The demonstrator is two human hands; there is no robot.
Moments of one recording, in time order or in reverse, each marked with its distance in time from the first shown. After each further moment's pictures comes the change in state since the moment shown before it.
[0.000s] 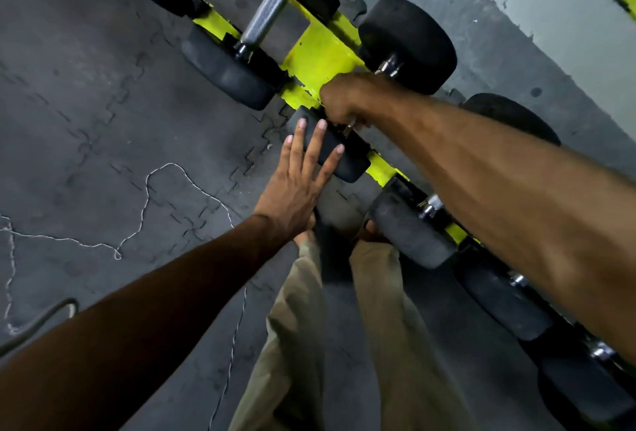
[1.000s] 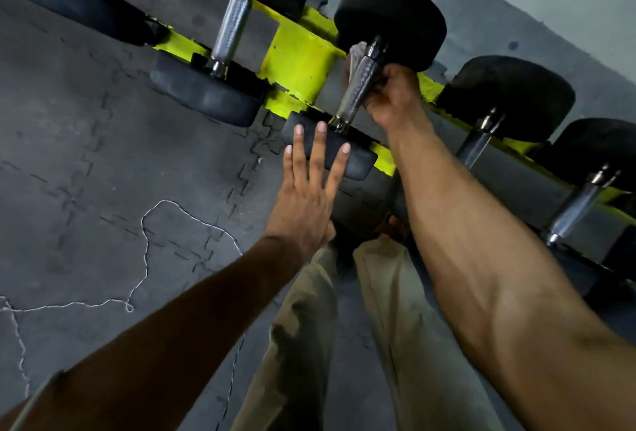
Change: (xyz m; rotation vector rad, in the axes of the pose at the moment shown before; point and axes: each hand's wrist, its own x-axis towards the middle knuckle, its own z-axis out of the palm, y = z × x) left_hand -0.005 -0.008 -0.003 -0.027 -0.007 0.088; right_hand 0.041 0.046 0.087 2.855 0.714 0.288
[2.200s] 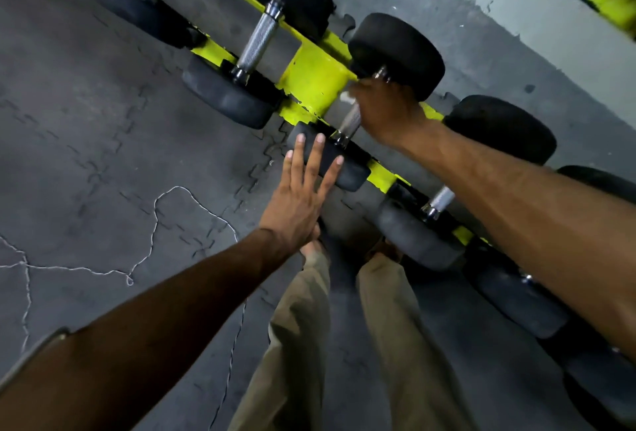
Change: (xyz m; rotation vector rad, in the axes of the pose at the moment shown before) left_hand 0.002 0.001 0.002 0.040 0.003 -0.062; right_hand -0.046 -0.040 0.015 -2.432 -0.500 -0.969
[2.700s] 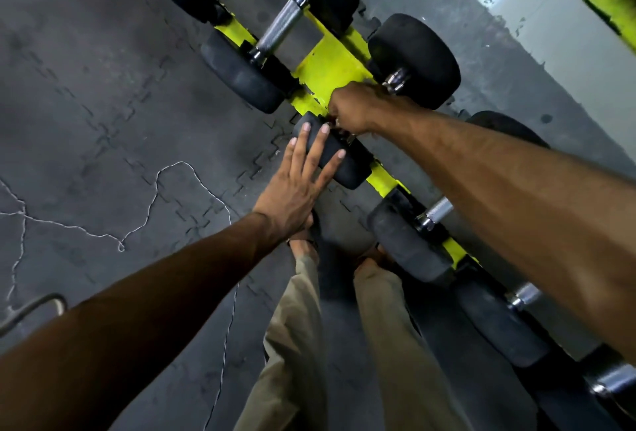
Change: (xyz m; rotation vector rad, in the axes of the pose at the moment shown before) left_hand 0.001 0.008 -0.001 0.017 0.017 -0.031; right_hand 0.029 -0.049 -0.009 -0.080 -0.377 -0.134
